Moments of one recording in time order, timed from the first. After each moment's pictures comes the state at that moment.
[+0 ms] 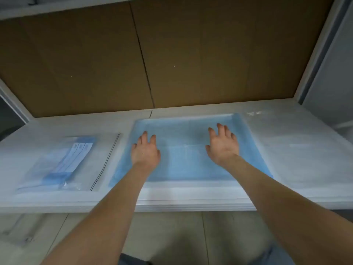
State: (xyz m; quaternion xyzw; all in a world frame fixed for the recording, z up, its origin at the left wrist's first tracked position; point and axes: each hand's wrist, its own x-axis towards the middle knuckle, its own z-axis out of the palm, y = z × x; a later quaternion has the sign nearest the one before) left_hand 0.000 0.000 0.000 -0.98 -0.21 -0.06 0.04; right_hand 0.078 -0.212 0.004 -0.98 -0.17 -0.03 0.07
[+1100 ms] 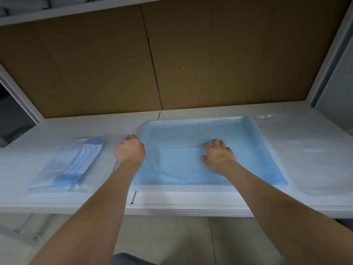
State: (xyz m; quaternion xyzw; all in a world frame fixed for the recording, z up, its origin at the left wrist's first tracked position) left_hand -0.010 0.057 0.024 -0.93 -0.36 -0.10 0.01; right_hand 0.075 -0.176 -0.010 -0.97 -0.20 0.09 0.06
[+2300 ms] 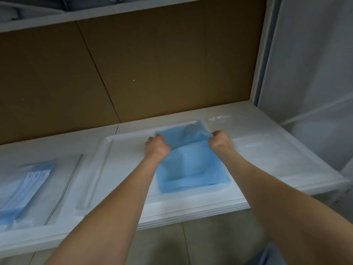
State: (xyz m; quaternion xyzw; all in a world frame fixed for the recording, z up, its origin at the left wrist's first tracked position) left_hand 0.096 -0.121 0.030 -0.95 -0.21 -0.01 -0.21; right_hand 0.127 -0.310 0.024 -0.90 0.10 0.03 0.43
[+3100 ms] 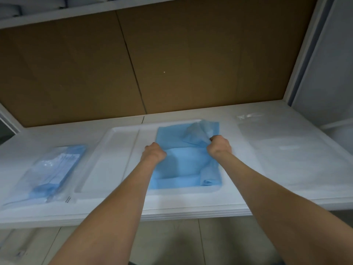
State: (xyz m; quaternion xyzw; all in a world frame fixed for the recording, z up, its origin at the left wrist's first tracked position) left_hand 0.056 -0.026 0.008 -0.92 -0.31 0.06 -0.22; right_hand 0.111 -0.224 0.003 -0.93 0.02 0.06 0.36
